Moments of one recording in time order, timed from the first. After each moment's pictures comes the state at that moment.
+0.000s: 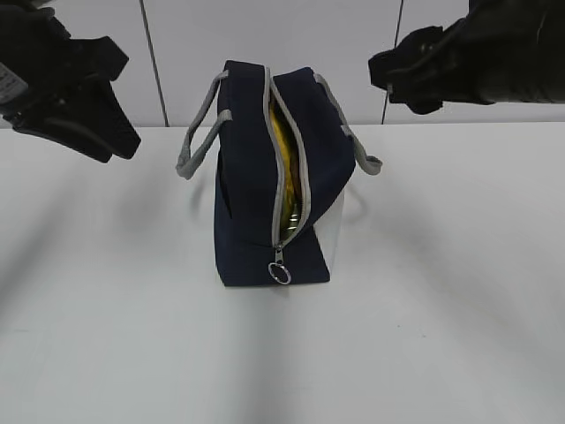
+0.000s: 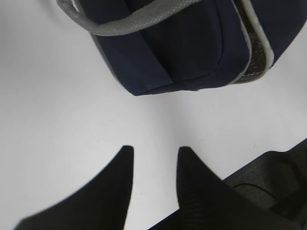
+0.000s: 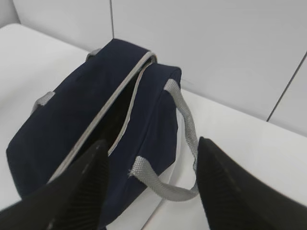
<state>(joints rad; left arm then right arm) -0.27 1.53 -1.37 -0.41 1.14 0.17 0.39 1.29 -0.92 0.21 0.09 -0.38</state>
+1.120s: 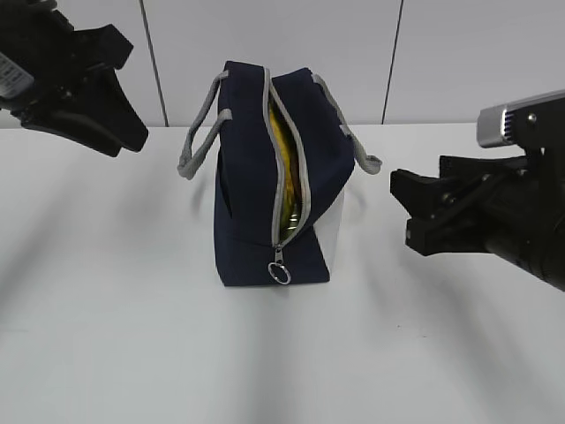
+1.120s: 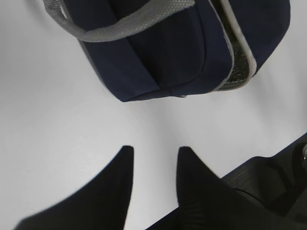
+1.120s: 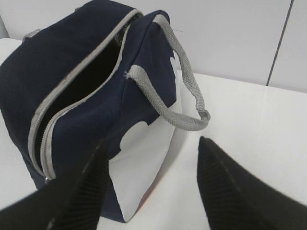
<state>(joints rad) -0.27 1.52 -1.37 -0.45 1.13 0.17 0.48 1.29 -0.43 0.22 -0.52 -0.23</state>
